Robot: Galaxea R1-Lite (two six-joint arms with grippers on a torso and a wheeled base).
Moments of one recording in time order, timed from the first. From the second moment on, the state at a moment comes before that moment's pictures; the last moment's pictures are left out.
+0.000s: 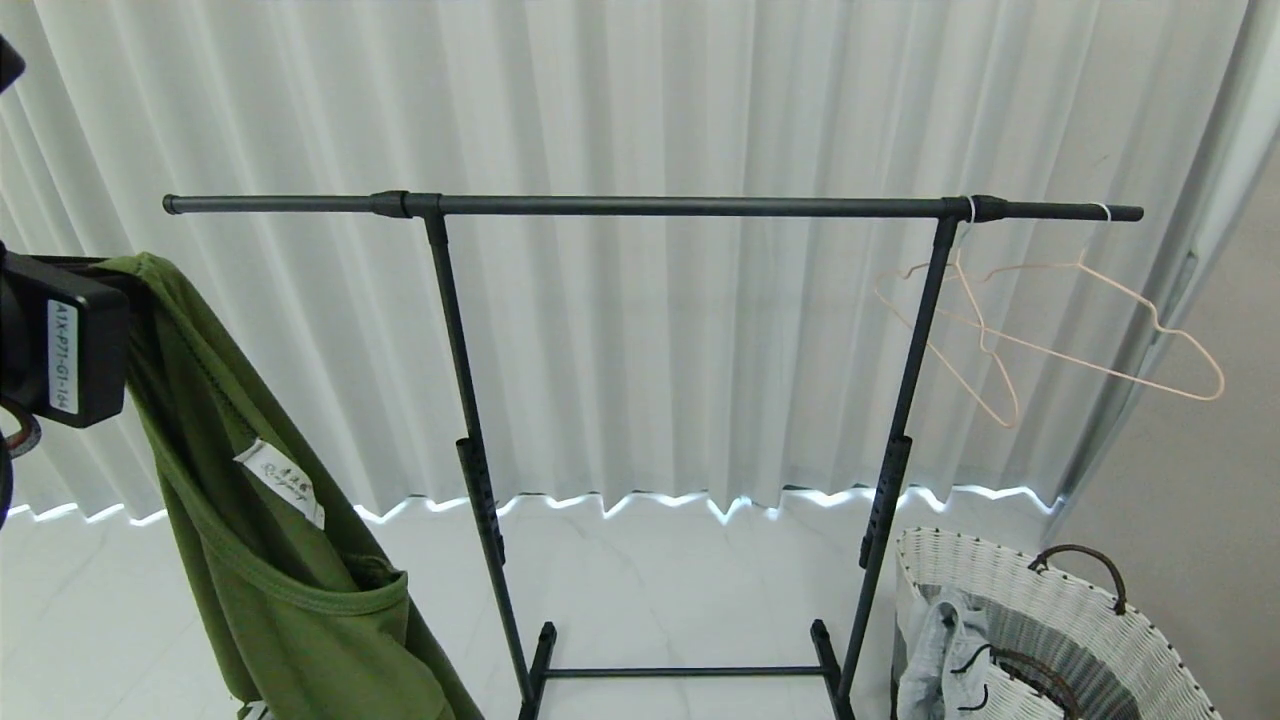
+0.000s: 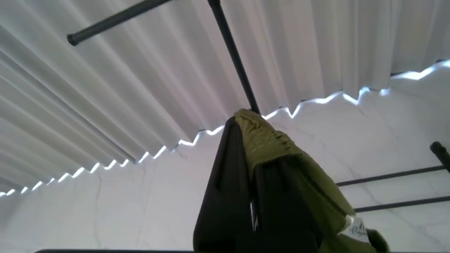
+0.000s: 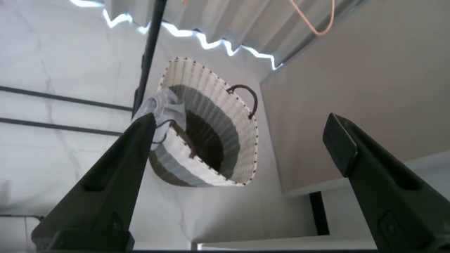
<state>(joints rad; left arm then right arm) -0.48 1.12 -1.14 0.28 0.50 0.31 0.13 0.95 -0.93 0.42 -0.22 -0.29</state>
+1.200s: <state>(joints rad) -0.48 1.11 -1.13 0.28 0.49 0.31 0.13 0.95 -0.85 0.31 -0.22 -0.30</state>
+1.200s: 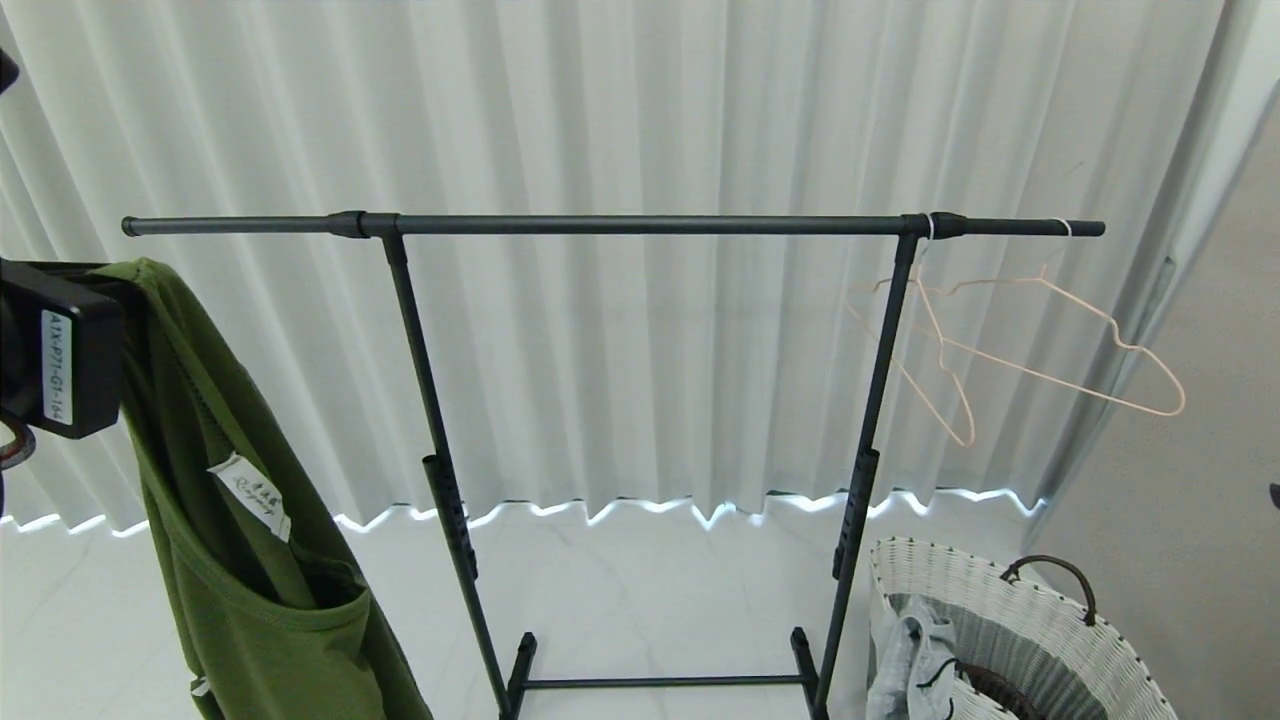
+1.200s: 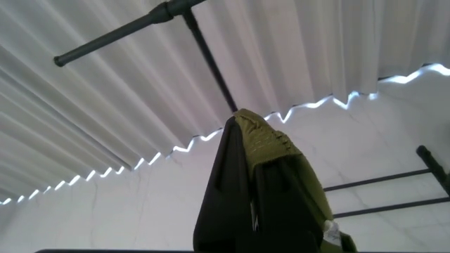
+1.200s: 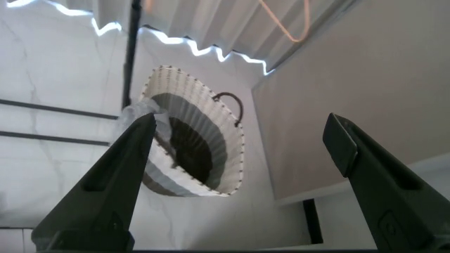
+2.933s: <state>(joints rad) -0.48 1.10 -1.12 0.28 0.49 0.31 0.07 0.99 -0.85 0.31 -0.19 -0.29</state>
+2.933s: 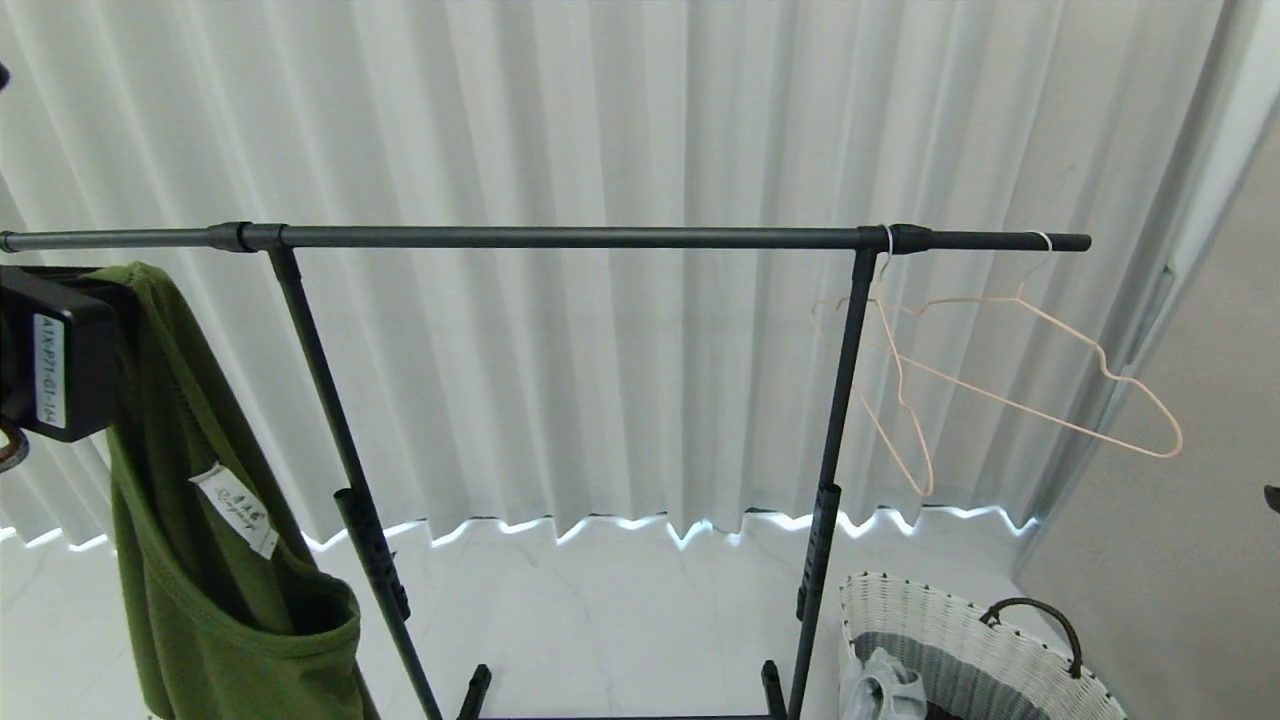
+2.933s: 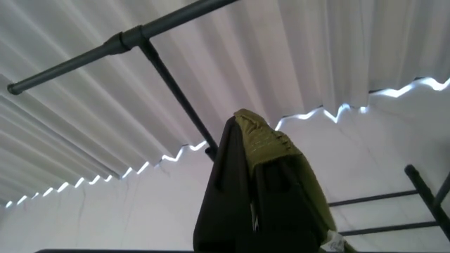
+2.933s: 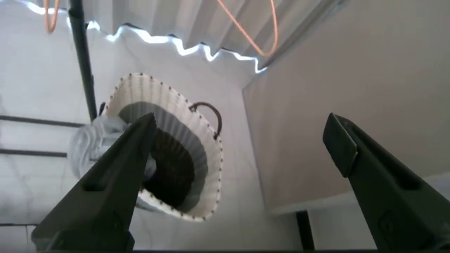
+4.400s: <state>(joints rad) -0.48 1.08 -1.00 0.25 0.49 0.30 -0.25 1.61 -0.98 -0.30 -0.04 -0.41</state>
